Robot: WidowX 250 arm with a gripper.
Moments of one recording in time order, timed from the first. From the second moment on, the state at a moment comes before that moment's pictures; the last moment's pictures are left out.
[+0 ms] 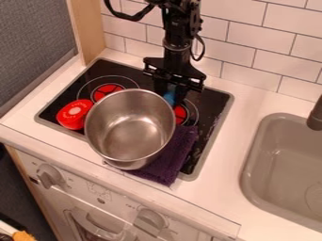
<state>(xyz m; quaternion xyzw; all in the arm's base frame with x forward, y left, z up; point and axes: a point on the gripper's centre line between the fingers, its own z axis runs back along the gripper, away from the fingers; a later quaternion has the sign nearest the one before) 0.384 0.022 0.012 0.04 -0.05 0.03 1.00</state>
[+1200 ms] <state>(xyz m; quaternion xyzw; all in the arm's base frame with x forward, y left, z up) 0.333 0.162 0.056 0.05 -0.06 0.04 1.00</state>
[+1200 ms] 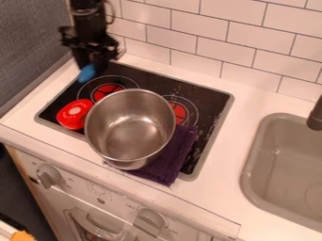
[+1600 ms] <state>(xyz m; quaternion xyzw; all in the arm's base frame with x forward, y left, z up) 0.313 0.185 0.045 0.05 -0.04 0.01 1.00</state>
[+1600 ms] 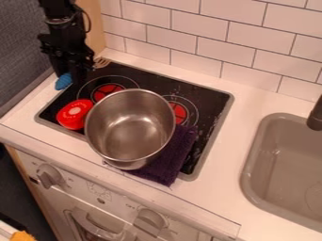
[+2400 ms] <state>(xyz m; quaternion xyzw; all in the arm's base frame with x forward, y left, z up) 0.306 0.170 0.024 0.02 0.00 0.00 1.00</state>
